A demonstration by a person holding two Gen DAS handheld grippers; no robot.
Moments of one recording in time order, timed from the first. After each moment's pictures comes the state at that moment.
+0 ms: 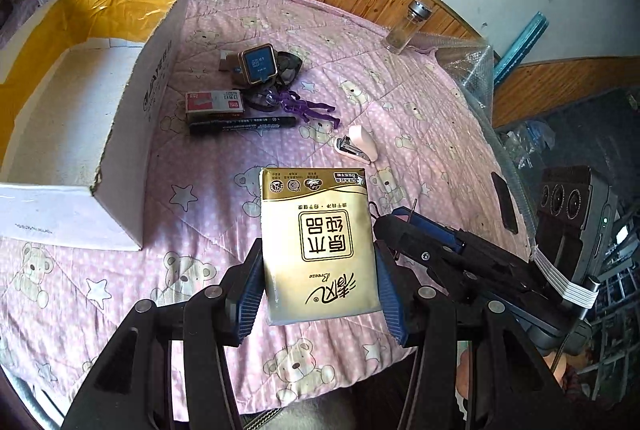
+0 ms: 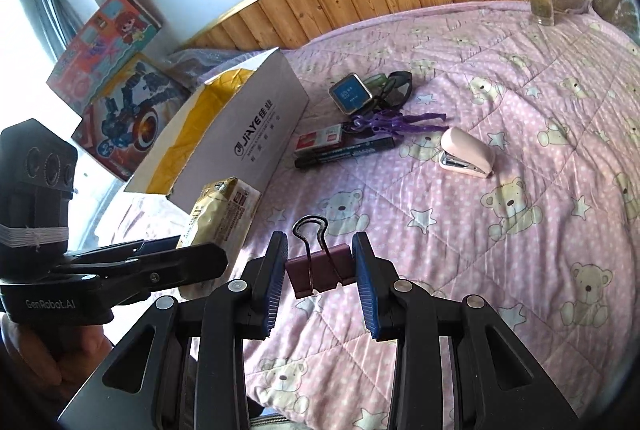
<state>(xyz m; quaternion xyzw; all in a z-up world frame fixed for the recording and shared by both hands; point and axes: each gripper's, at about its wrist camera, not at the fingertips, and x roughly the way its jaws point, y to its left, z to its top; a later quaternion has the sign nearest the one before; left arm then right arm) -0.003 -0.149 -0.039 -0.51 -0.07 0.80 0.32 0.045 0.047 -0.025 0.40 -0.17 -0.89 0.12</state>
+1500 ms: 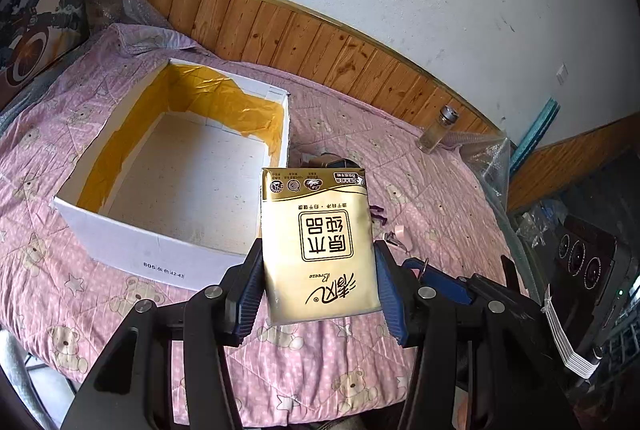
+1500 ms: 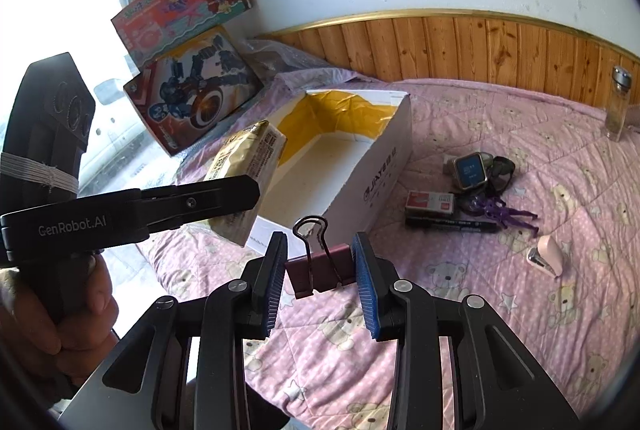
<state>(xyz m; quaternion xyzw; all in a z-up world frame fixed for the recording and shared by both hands) -0.005 -0.267 0.028 -0.40 -0.14 0.87 0.25 0.029 -0.076 0.044 0.35 -0.06 -0.91 0.21</state>
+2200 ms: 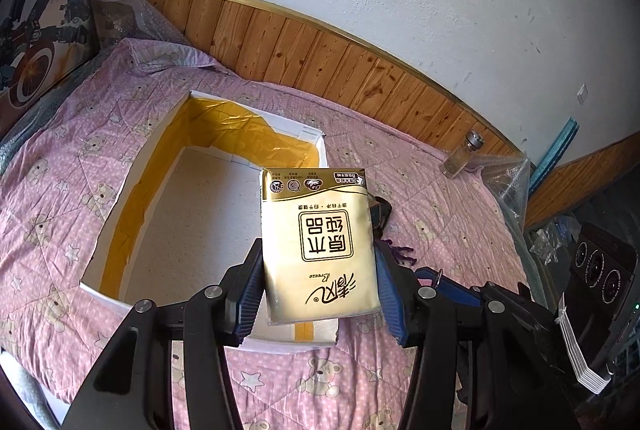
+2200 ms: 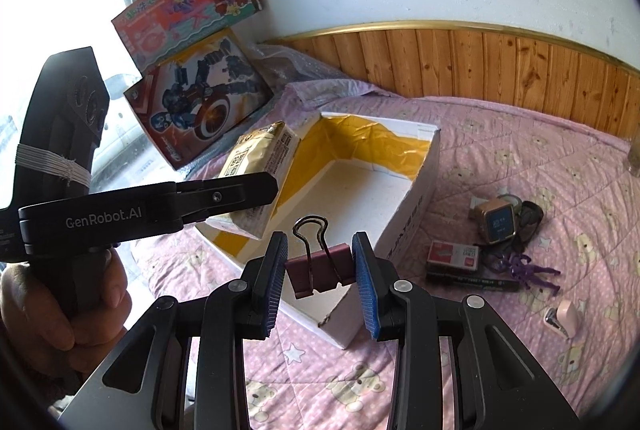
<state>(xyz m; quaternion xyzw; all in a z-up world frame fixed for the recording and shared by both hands) -0.078 -0.297 0.044 -0.40 -0.14 0.88 0.22 -0.042 -0.107 0.065 0.34 -0.05 -0.91 0.23</state>
